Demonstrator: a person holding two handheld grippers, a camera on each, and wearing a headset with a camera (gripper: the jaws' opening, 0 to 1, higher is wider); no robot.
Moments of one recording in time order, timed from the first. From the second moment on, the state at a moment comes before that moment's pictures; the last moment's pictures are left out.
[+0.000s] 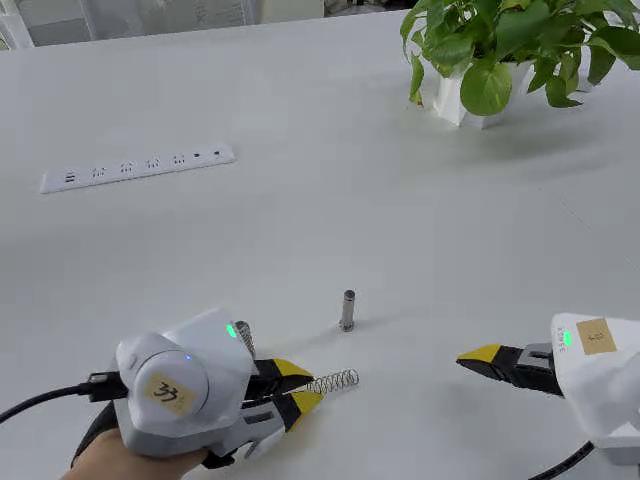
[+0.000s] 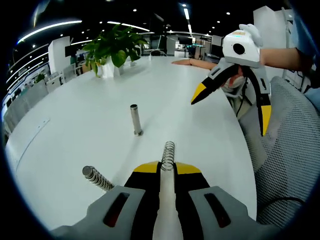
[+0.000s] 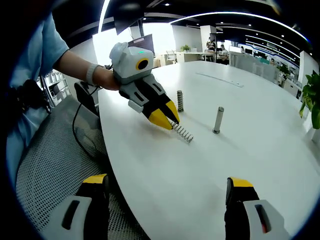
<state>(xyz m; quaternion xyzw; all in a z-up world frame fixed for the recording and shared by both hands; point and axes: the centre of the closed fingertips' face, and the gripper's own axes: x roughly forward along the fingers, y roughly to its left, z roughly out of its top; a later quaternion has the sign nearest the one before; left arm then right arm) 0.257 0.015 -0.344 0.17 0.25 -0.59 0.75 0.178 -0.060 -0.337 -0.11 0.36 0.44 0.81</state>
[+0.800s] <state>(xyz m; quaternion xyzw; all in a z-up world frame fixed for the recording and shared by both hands) 0.243 0.051 -0.313 0.12 0.23 -0.56 0.78 0.185 -0.031 -0.321 -0.11 0.33 0.48 0.80</state>
